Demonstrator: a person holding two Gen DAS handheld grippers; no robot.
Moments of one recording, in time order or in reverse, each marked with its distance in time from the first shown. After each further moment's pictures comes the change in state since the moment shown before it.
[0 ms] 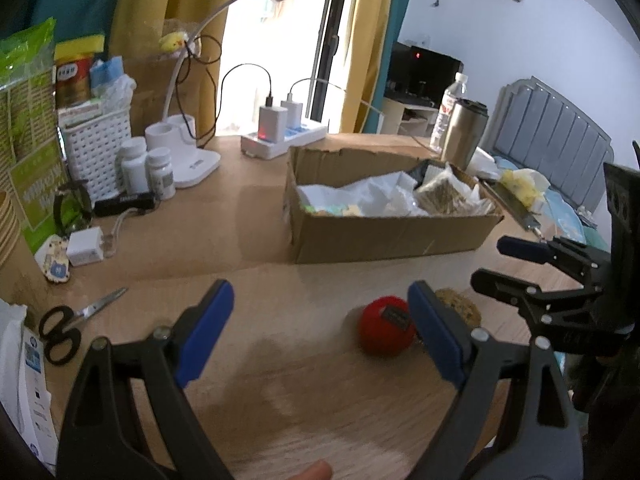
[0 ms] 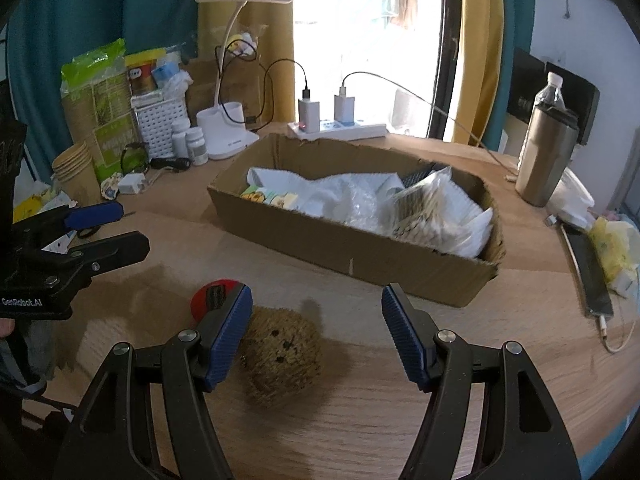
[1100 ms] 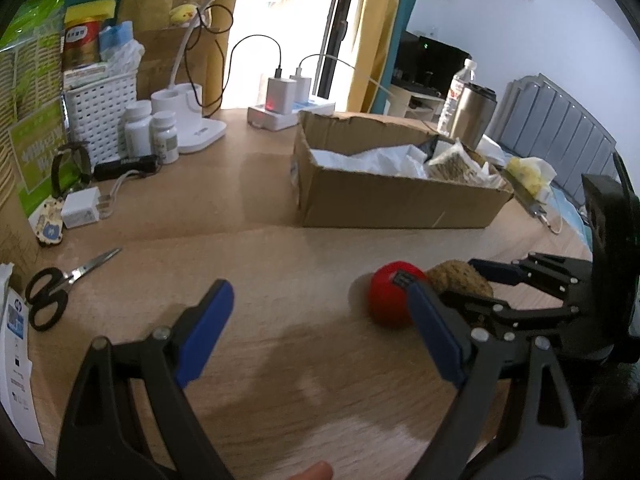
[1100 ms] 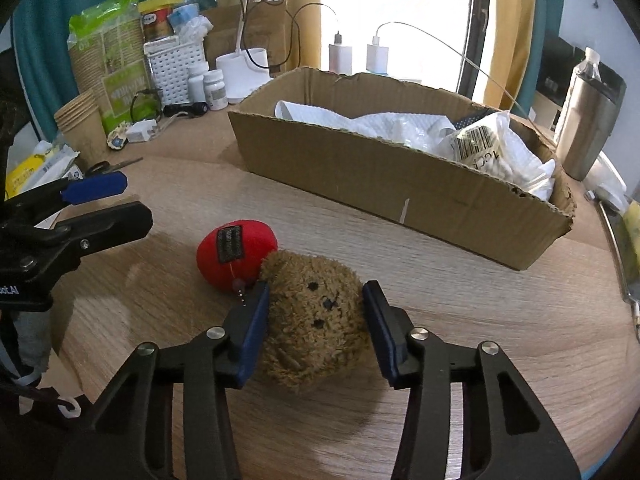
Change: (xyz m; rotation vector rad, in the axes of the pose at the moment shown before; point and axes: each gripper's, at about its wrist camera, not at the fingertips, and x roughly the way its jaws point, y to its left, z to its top) left arm 0.012 0.009 -0.024 -0.033 0.048 0.002; right arm 0.038 0.020 -0.021 -0.041 0.122 0.059
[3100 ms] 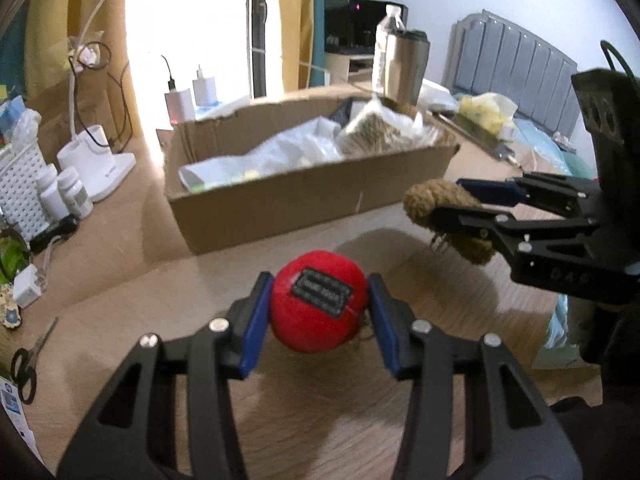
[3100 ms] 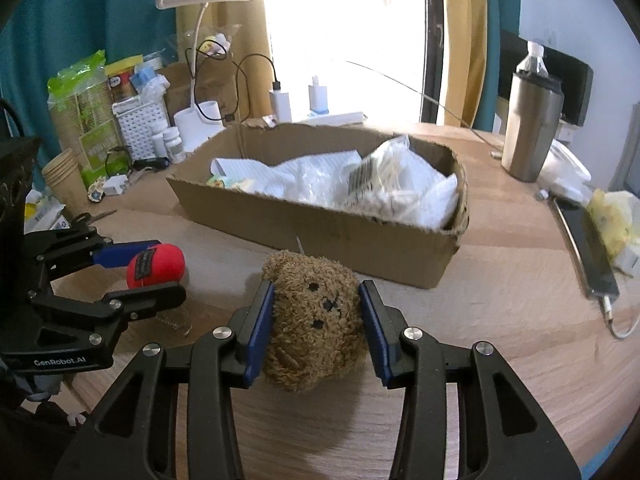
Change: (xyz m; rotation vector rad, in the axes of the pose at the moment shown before) left arm 0.035 -0.082 0.013 0.254 0.084 -0.071; right arm -0.038 -0.063 -0.001 0.085 -0.129 -0.043
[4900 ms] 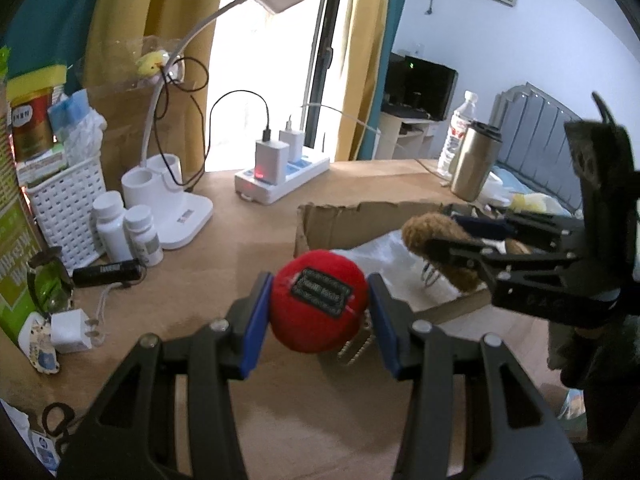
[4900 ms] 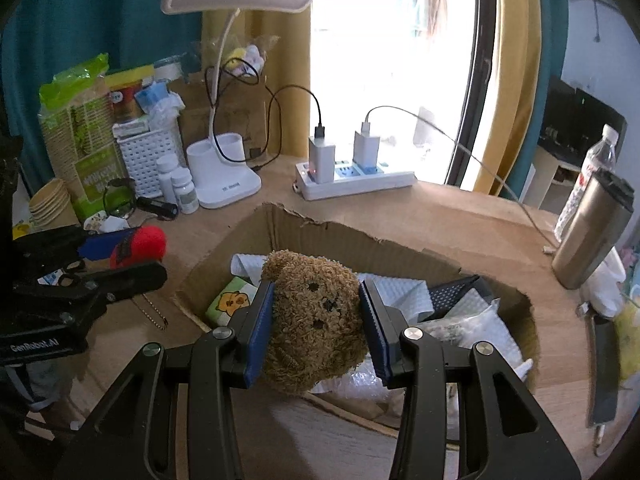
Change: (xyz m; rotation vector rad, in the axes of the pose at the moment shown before) left arm -0.019 0.106 0.047 -0.185 -0.176 0.055; right arm 0.069 0.044 0.102 -0.119 -0.021 0.041
